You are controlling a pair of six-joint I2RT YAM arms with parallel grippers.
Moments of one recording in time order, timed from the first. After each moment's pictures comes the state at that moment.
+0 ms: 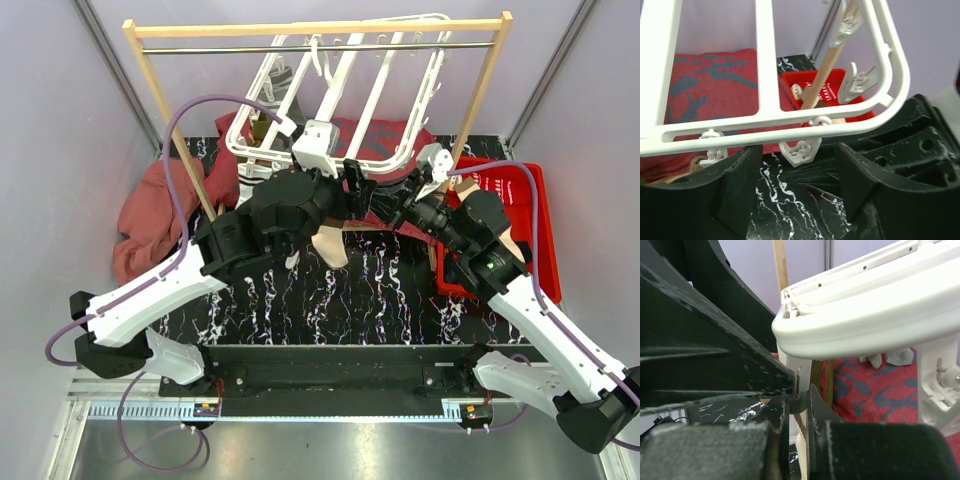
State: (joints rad) left arm -1.15 1.37 1.71 -0.43 -0.54 -0.37; right arm 0.60 0.98 1.02 0.20 -0.39 0.16
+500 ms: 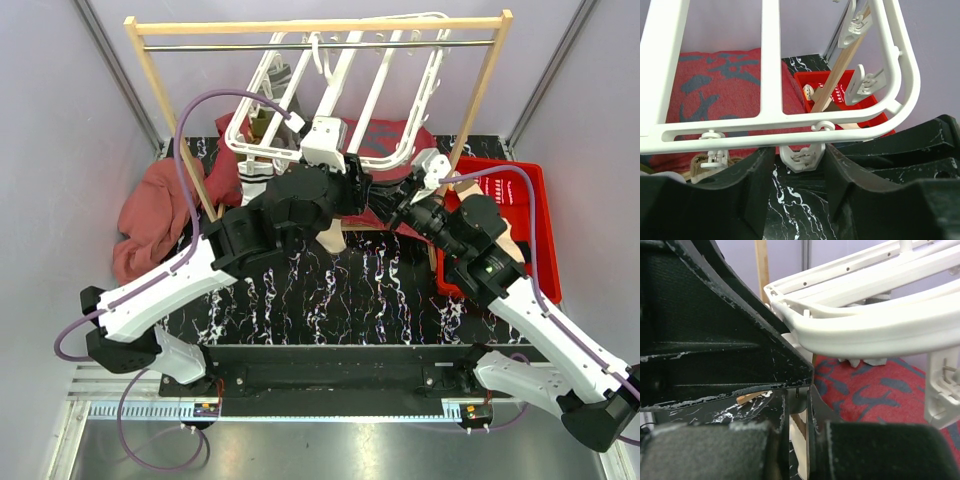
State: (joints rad) left arm -1.15 1.44 1.78 -0.48 -0.62 -0.38; right arm 0.67 0.97 1.02 0.17 -0.24 0.05
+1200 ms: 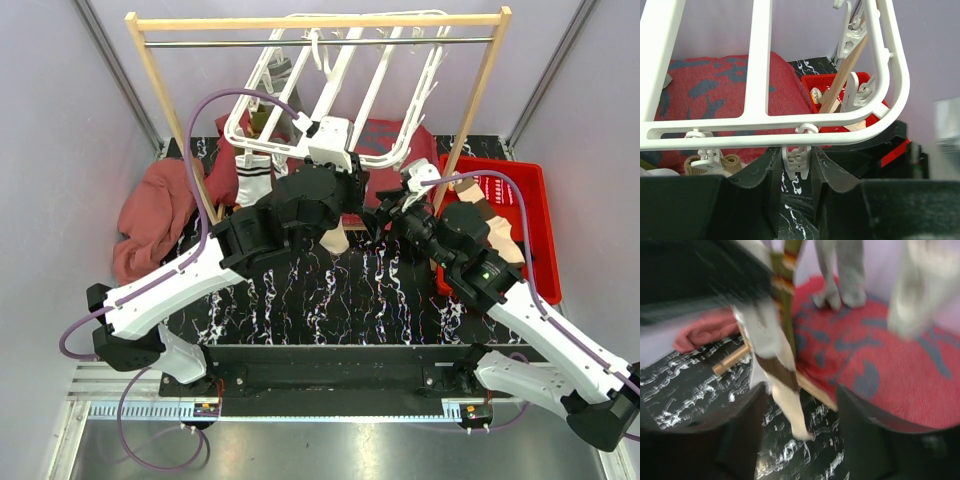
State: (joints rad) left arm -1.15 1.47 1.79 -0.46 -0.65 -0.34; right arm 0.73 0.95 0.98 0.02 -0.02 0.05
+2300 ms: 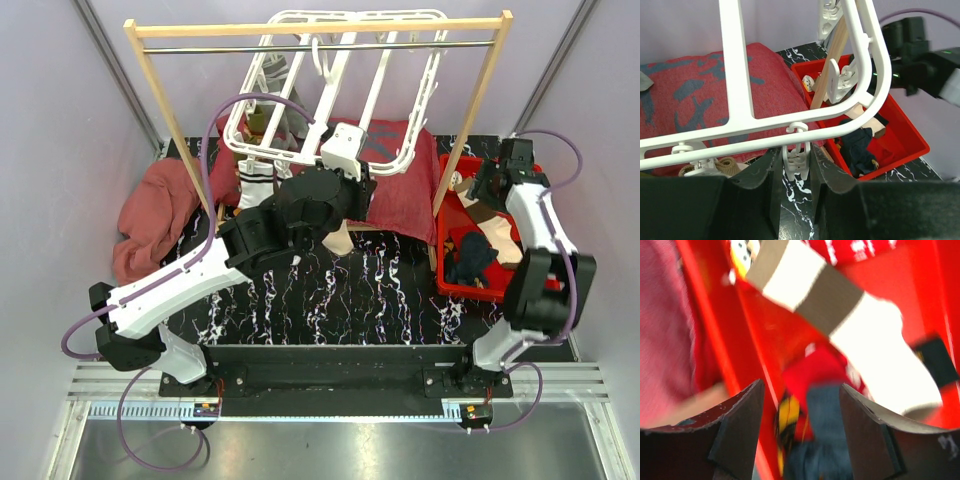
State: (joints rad) left arm -1.14 1.47 1.75 -0.45 -0.54 -0.28; right arm -0.15 1.57 1.34 -0.62 0.10 0.30
